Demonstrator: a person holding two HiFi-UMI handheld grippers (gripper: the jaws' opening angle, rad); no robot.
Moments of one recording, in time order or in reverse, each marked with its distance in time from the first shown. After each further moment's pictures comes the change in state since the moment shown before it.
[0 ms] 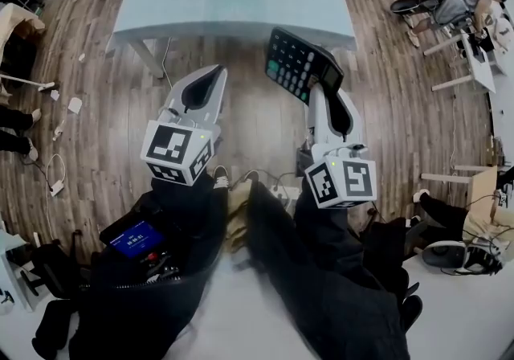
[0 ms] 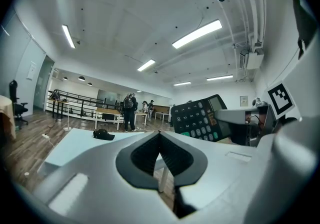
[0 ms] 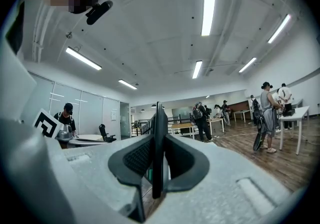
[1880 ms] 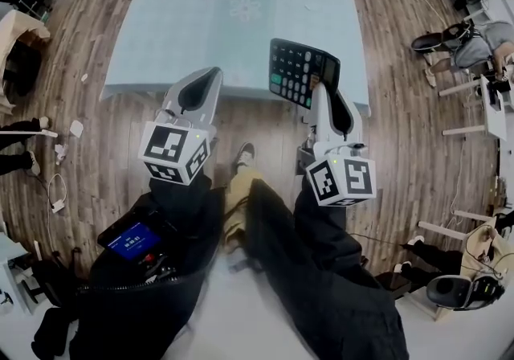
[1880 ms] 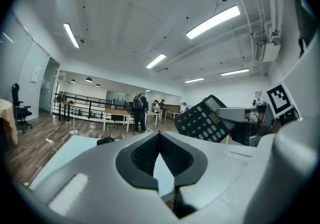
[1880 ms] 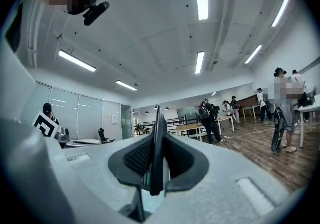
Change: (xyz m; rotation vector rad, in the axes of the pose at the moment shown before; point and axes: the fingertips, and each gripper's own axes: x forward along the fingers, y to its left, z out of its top) left arm 0.238 0.170 0.017 0.011 0.011 0.109; right arm 0.293 -0.106 -0.015 0.044 -0.019 0.077
